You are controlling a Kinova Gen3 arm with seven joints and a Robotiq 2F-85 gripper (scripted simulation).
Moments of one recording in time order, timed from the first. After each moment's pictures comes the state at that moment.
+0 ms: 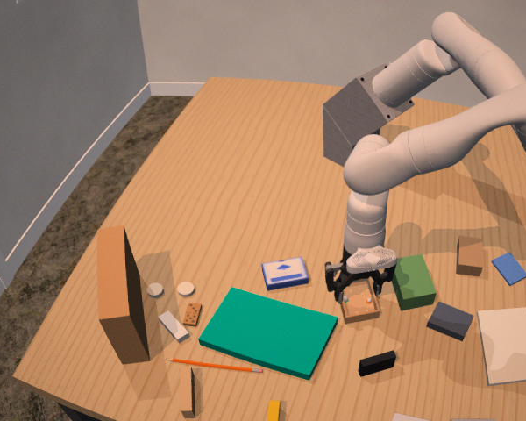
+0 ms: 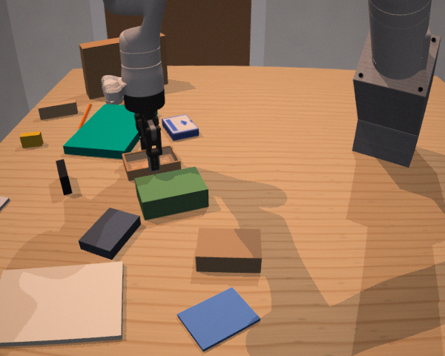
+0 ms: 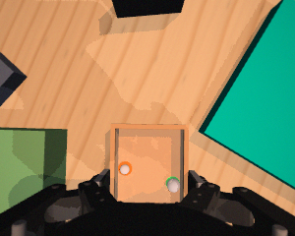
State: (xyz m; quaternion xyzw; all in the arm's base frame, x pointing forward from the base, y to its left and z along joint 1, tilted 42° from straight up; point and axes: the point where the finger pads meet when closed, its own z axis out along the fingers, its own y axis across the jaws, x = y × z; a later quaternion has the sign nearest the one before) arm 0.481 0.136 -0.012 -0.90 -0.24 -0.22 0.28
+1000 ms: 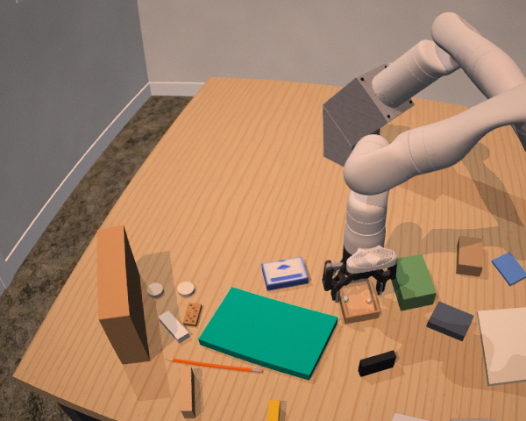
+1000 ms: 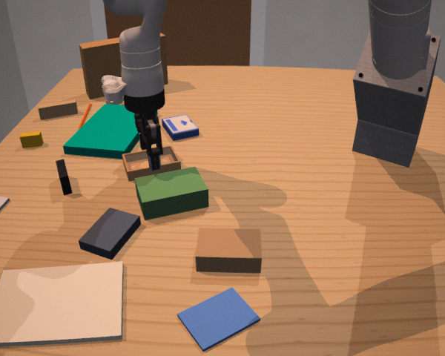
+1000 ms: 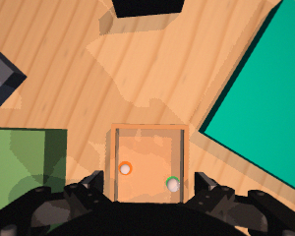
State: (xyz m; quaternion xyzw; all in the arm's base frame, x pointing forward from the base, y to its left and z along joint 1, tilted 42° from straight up) arm 0.481 0.136 -0.012 -0.90 -0.24 -0.22 0.28
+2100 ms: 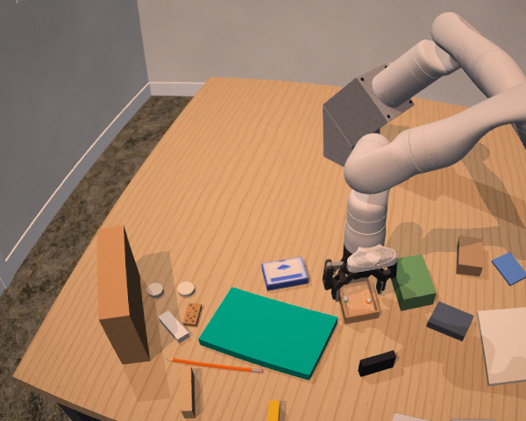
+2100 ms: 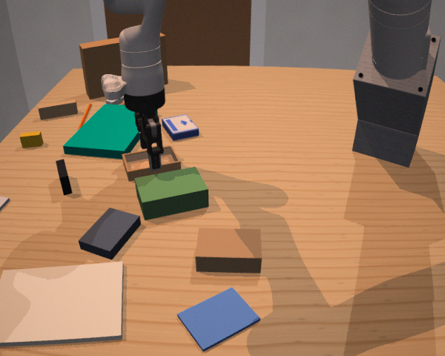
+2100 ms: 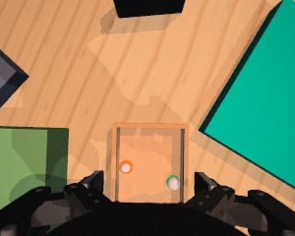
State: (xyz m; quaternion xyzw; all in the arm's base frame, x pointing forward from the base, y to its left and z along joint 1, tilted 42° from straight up) arm 0.480 0.135 -0.010 -0.90 -0.24 -0.21 0.28
